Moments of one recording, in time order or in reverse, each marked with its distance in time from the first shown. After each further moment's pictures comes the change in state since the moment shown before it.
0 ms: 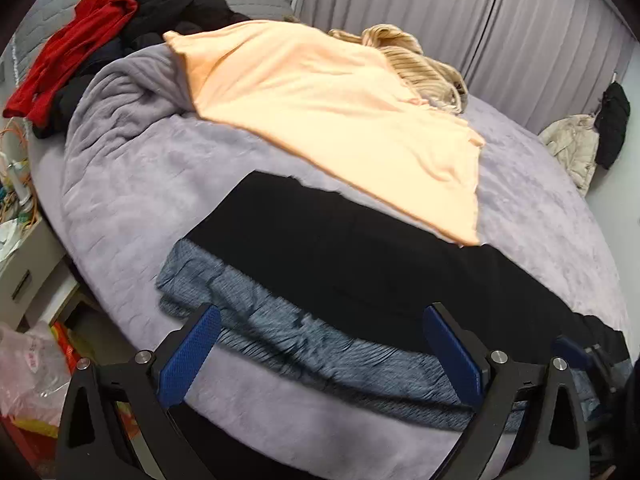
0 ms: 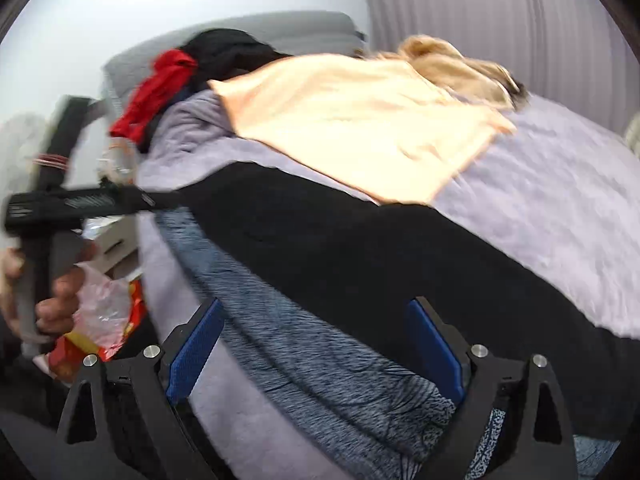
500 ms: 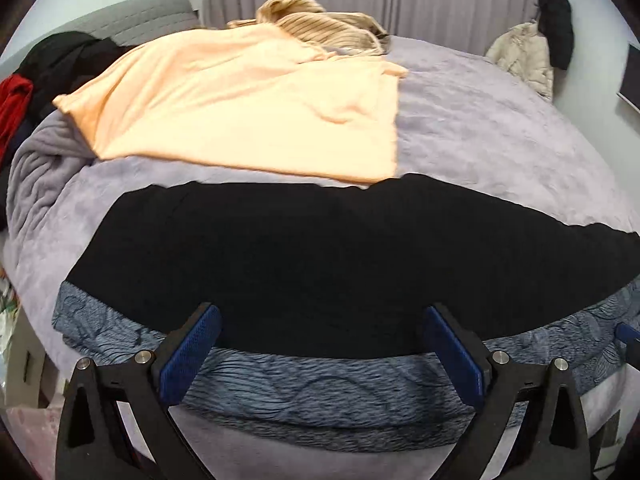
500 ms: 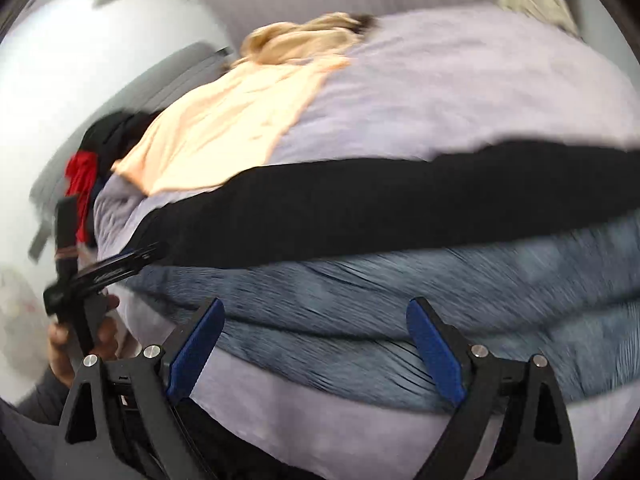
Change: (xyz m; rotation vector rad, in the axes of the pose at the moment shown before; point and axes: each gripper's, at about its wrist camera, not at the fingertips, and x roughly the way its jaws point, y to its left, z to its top) left arm 0.047 -0.121 -0.032 0.332 0.078 -0.008; right arm -0.104 -0.120 -0.099 0.553 -0.031 -0.080
